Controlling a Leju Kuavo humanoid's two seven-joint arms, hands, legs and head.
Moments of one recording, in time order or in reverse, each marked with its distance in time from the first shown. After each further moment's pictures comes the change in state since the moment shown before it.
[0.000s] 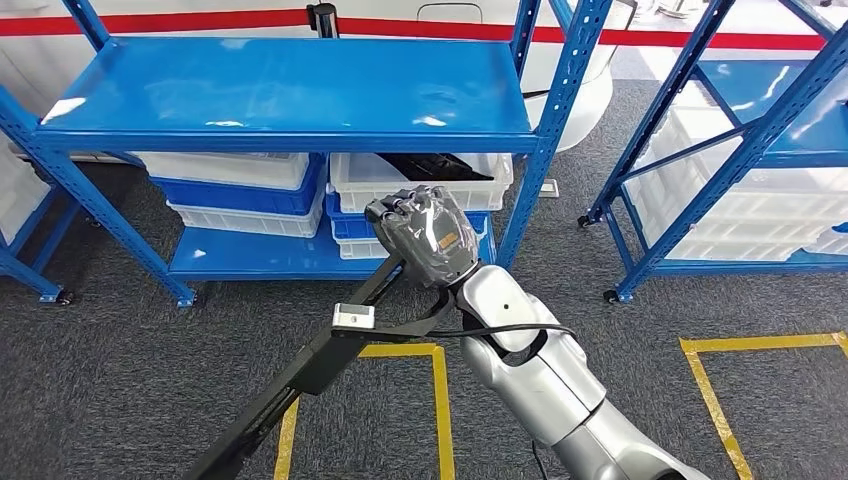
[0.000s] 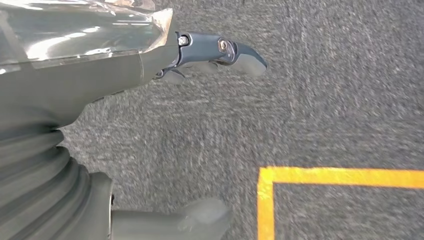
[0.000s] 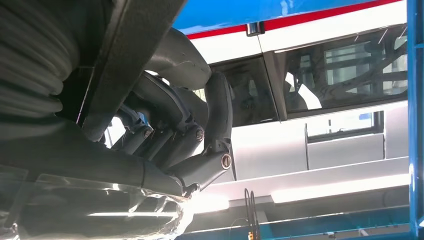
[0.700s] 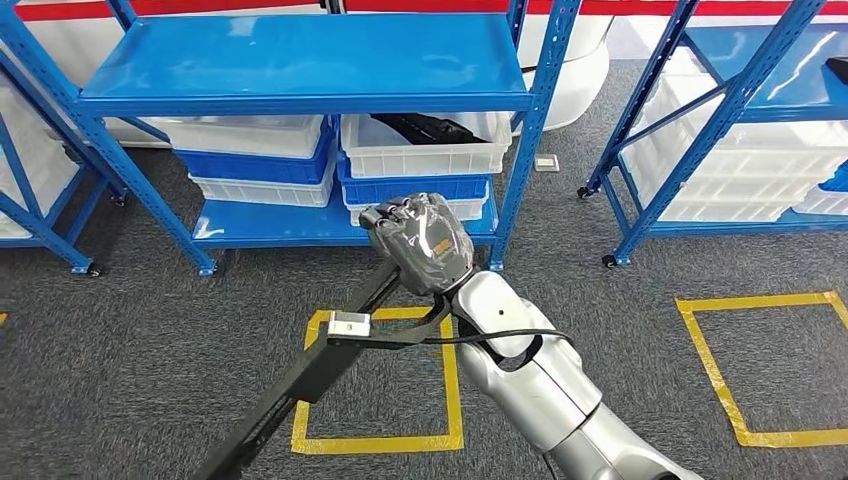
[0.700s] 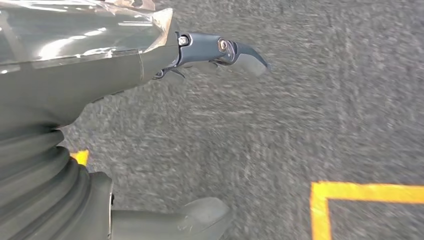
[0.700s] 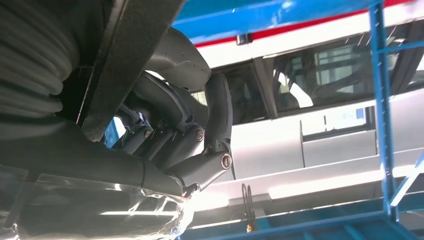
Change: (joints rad) left arm 0.010 0.012 0.014 0.001 0.014 0.002 -0.022; right arm 0.013 0.010 0.016 0.006 -0.002 -0.018 -0.002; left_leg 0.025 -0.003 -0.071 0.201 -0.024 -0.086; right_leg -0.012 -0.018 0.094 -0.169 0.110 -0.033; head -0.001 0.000
